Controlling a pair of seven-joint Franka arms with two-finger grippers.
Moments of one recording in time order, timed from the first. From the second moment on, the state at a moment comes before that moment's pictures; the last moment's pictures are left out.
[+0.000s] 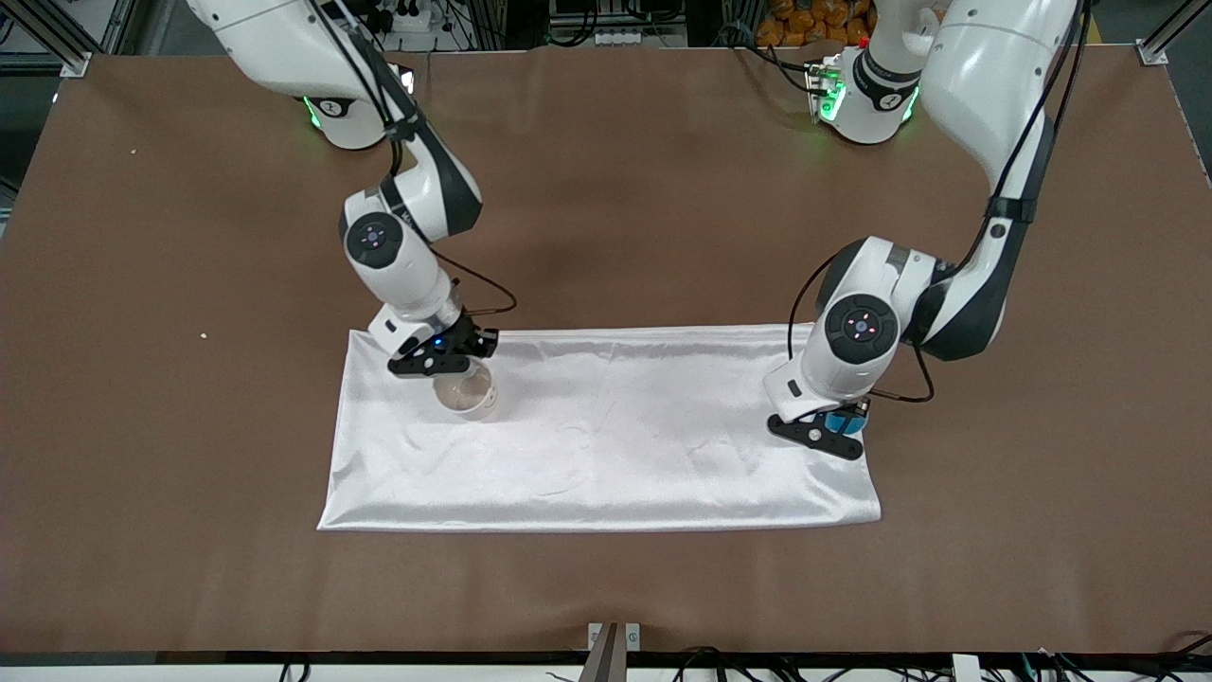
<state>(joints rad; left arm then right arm) -0.28 0.55 -0.12 -1.59 0.26 2.08 -0.14 0.53 0.39 0.00 -2.08 0.10 2.61 0.50</state>
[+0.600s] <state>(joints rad) -0.28 0.30 -0.13 -1.59 0.16 1.85 -0.16 0.87 0.38 0.00 -2.11 0.10 2.60 0.99</state>
